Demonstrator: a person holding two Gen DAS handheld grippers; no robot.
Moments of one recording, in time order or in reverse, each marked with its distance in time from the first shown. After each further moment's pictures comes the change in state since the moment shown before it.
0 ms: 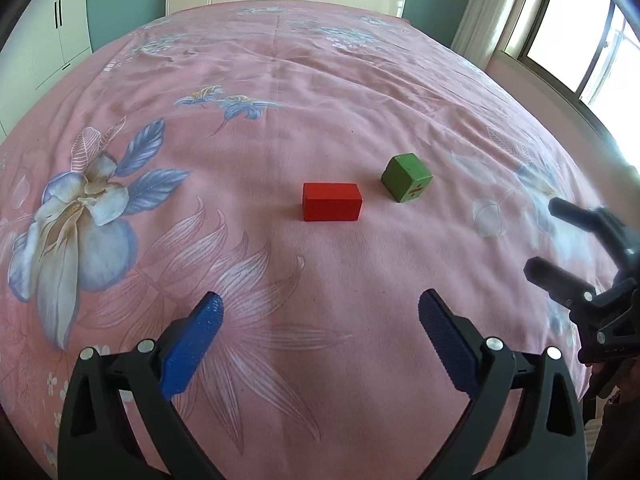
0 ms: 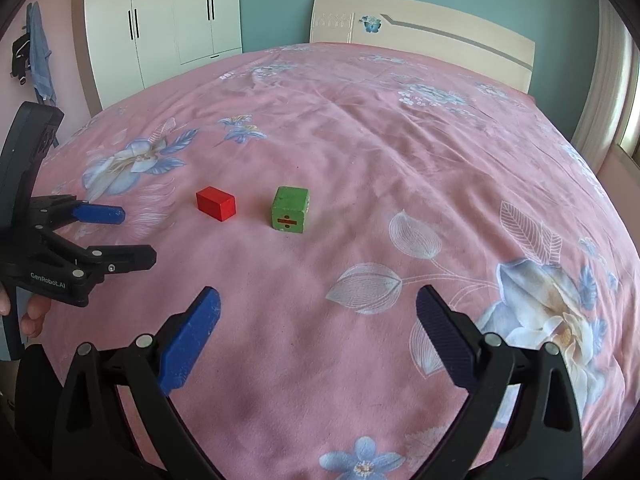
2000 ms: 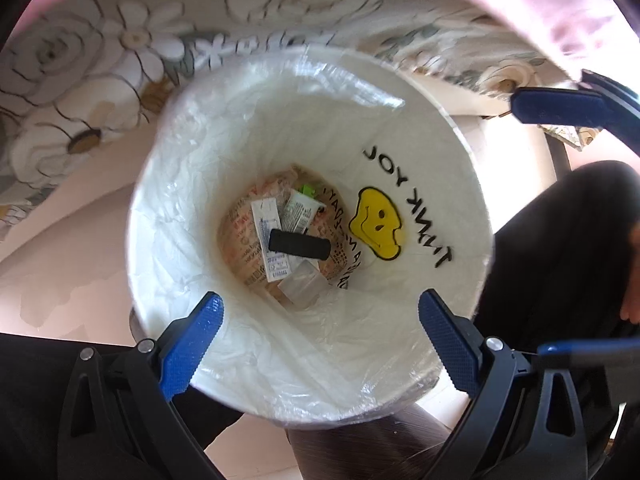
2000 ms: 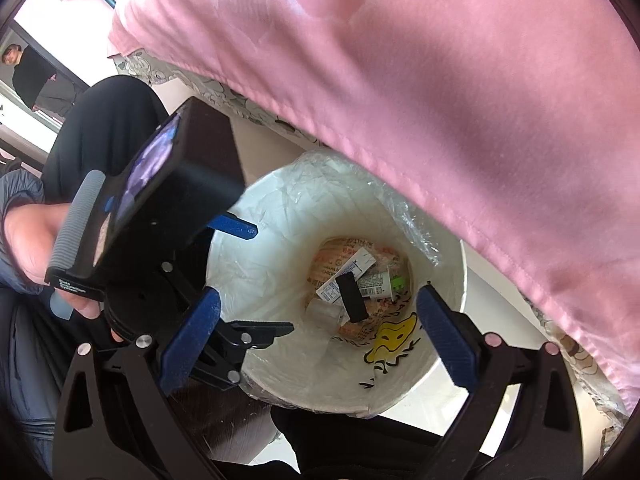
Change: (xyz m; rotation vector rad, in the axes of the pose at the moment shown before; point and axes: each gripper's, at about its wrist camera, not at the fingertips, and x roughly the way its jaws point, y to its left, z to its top) left arm 0.079 -0.055 -0.373 0.139 0.553 -0.213; right arm -0.010 0.176 -0.297 -0.055 0.474 0.381
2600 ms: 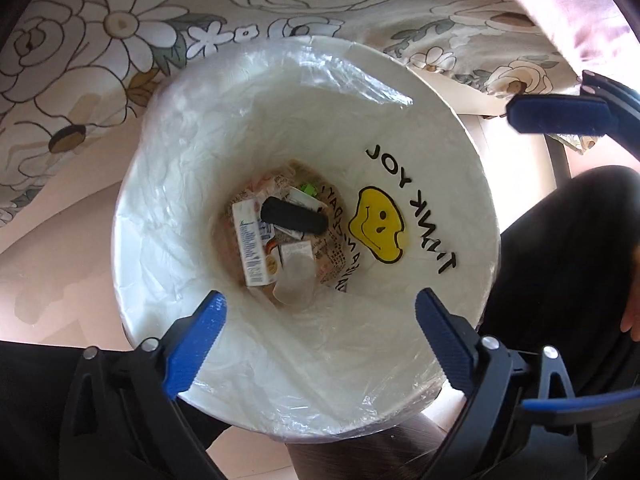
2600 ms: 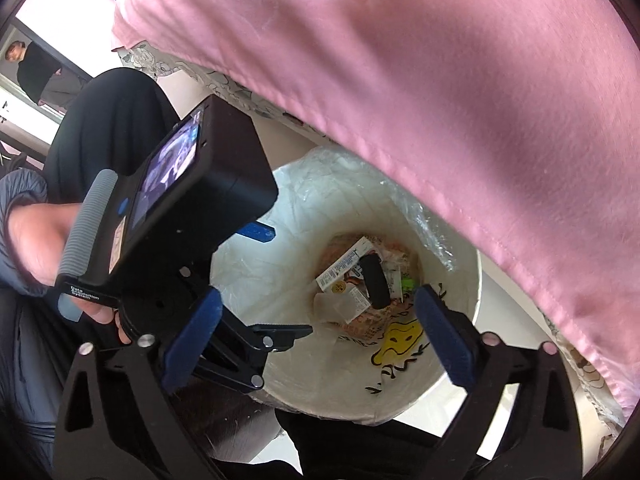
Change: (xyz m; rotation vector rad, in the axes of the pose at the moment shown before) left arm 0.017 0.005 0.006 -0.029 0.040 -0.025; right arm 0.014 0.007 0.007 -0.011 0.053 0.024
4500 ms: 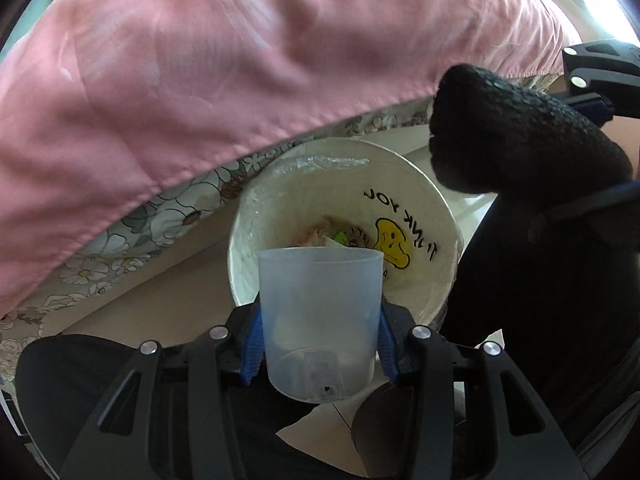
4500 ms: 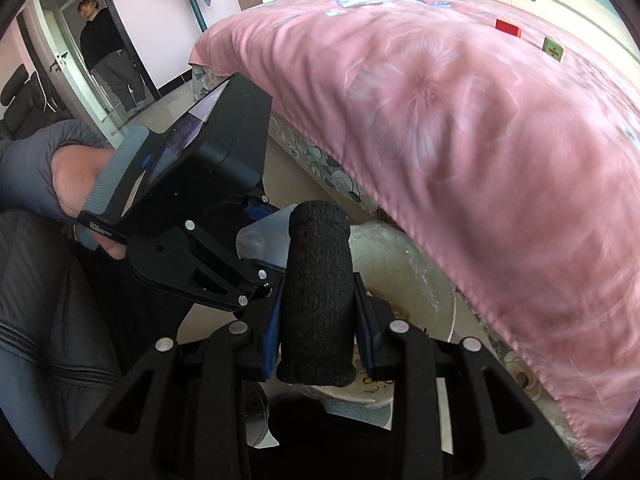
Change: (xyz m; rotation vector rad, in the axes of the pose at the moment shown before) left arm -0.114 -0.048 -0.043 0.227 -0.229 0.236; right arm -0.103 0.051 -0.033 -0.247 -0.246 -0.016
